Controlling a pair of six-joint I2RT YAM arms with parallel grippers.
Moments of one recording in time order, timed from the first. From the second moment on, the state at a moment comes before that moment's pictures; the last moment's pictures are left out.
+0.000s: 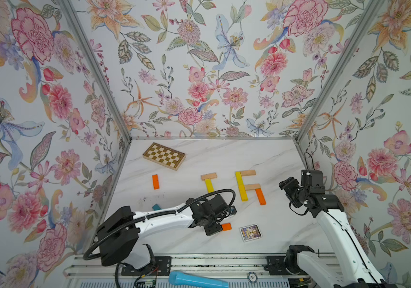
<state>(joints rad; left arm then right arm) -1.12 1.55 0.96 -0.63 0.03 0.19 -0.02 0.95 0.83 -0.75 -0.10 0.86</state>
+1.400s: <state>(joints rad) -1.03 1.83 1.35 -0.79 0.01 0.35 -0.18 0.96 0.88 -0.75 -0.22 0.66</state>
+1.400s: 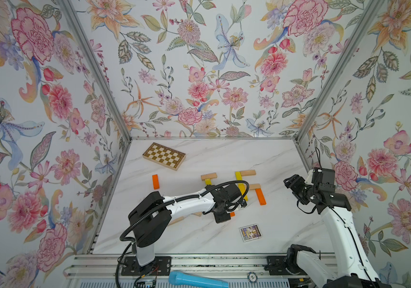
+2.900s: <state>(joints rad) -1.10 2.35 2.01 -0.97 0.02 0.40 -0.36 0.88 0.83 -0.72 -0.31 0.64</state>
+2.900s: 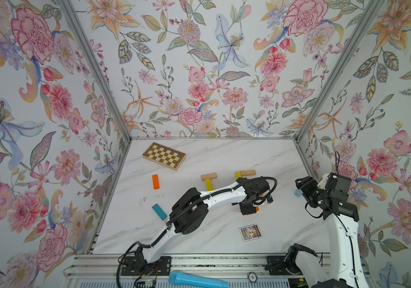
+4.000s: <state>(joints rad) -1.05 1.85 1.44 -0.69 -0.09 0.11 -0.10 0.88 0.83 -0.71 -0.25 0.63</state>
